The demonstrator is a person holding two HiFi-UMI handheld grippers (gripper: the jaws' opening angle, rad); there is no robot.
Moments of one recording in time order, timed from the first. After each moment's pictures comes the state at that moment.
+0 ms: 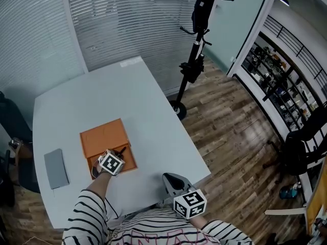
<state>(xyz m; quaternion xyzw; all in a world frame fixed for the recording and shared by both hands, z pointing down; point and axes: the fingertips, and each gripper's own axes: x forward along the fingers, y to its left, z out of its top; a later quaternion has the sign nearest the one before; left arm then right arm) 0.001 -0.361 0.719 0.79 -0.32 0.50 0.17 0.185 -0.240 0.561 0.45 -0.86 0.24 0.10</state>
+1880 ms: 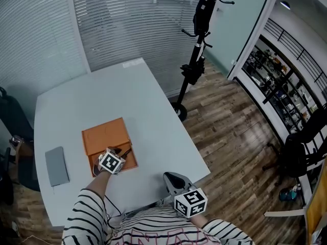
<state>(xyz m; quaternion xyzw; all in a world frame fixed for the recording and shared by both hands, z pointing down) 0.011 -0.360 0.707 0.81 -0.32 0.45 0.16 0.186 -0.234 0.558 0.45 -0.86 0.23 0.10</state>
